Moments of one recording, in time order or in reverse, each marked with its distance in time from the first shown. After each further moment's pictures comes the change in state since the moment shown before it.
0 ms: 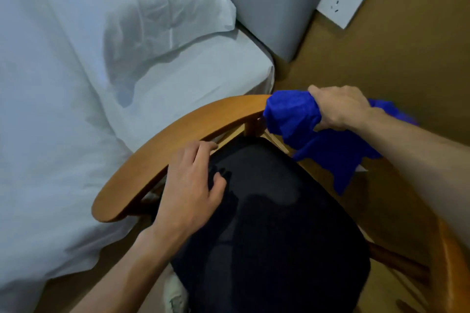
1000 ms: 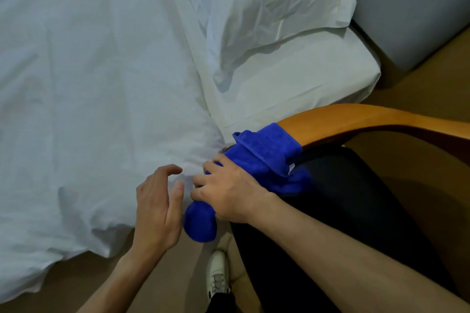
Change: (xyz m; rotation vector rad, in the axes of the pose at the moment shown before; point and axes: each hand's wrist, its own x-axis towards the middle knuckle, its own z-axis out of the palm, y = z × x) left_hand -0.110 -0.163 -0.072 -0.114 0.310 -0.413; right_hand -0.081 -0.371 -0.037 0.050 0.270 -1.157
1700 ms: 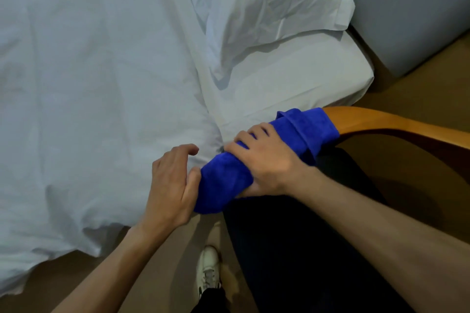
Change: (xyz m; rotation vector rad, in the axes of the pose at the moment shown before) left_hand 0.037 0.009 0.006 0.032 -0.128 0.117; right_hand -0.029 0.061 -0.004 -0.038 -0.058 0.357
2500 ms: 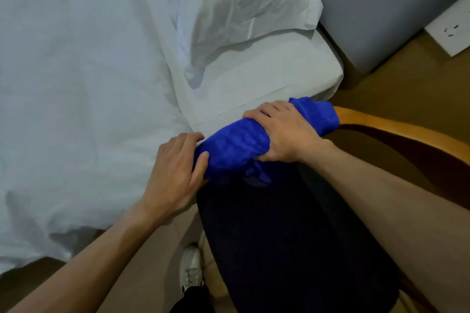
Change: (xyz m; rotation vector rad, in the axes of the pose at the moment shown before) left_hand 0.029 0.045 0.028 0.117 -0.136 0.113; right_hand -0.035 0.104 0.012 0.087 0.112 0.156
